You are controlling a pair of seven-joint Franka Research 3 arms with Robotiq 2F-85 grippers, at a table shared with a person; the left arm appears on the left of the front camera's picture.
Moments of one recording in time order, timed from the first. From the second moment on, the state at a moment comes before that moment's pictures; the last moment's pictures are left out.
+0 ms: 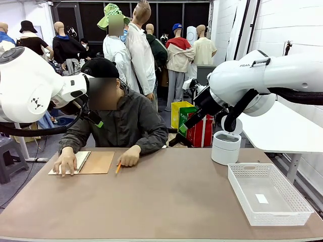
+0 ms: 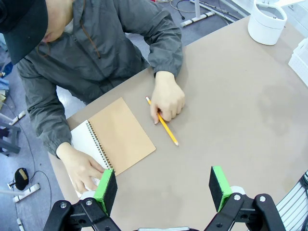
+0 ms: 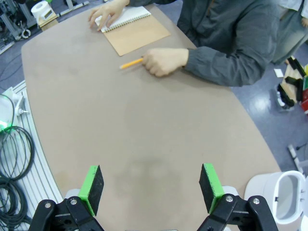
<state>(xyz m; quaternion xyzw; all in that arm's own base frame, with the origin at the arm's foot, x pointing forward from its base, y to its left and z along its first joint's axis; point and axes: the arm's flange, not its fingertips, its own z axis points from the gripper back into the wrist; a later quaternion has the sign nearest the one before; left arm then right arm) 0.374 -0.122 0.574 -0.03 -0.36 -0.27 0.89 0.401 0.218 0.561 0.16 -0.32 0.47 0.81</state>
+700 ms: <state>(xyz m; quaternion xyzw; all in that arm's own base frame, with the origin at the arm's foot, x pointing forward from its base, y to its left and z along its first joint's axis) 0.374 -0.122 0.574 -0.03 -0.36 -0.27 0.89 0.401 0.218 0.561 0.16 -0.32 0.47 0.81</state>
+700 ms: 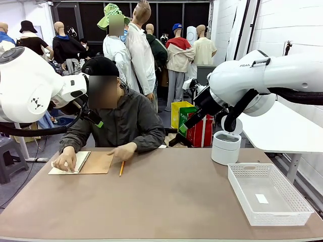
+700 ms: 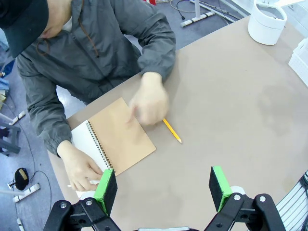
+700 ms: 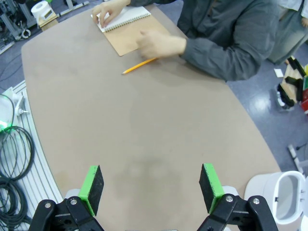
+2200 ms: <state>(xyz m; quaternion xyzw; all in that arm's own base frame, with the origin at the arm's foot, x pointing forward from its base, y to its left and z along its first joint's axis) 0.374 -0.122 0.574 -0.03 -0.36 -0.27 0.89 0.401 0.218 0.561 0.16 -0.32 0.47 0.81</state>
